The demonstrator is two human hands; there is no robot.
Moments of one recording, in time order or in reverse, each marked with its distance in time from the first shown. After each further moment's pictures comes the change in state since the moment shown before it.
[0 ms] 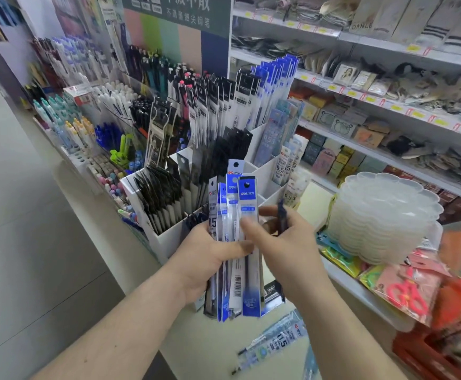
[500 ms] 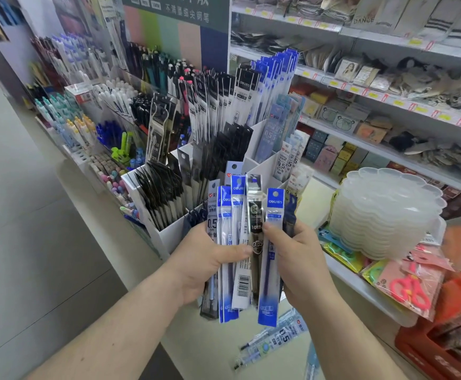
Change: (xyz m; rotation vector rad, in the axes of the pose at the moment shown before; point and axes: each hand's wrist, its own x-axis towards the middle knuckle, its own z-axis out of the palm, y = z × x) left_hand -0.003 -0.007 -0.006 0.093 -0.003 -0.023; right_hand -0.009 0.013 -0.006 0.334 -0.087 0.138
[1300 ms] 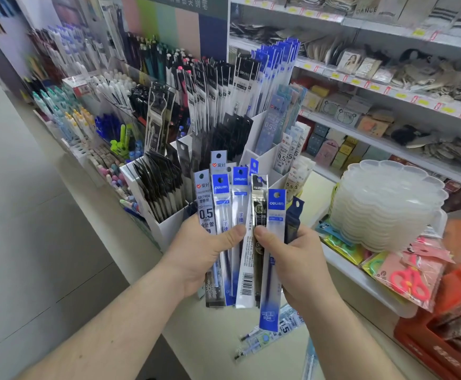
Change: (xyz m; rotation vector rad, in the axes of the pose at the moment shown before) left_hand -0.002 -0.002 0.002 -0.055 0.098 0.087; right_hand -0.008 0.014 -0.007 -0.063 -0.005 -0.080
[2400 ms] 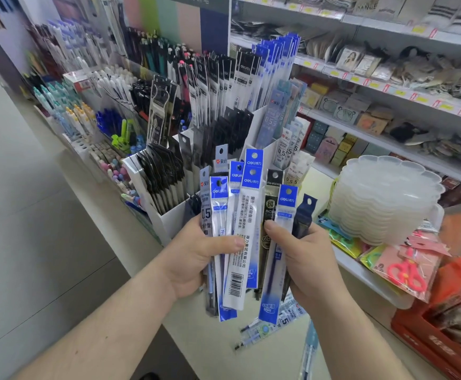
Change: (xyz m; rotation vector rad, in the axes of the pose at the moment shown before) left_hand -0.014 -0.005 -0.013 -0.157 -0.295 -0.082; right_hand -0.013 -0.008 -0.007 0.127 0.009 0.099
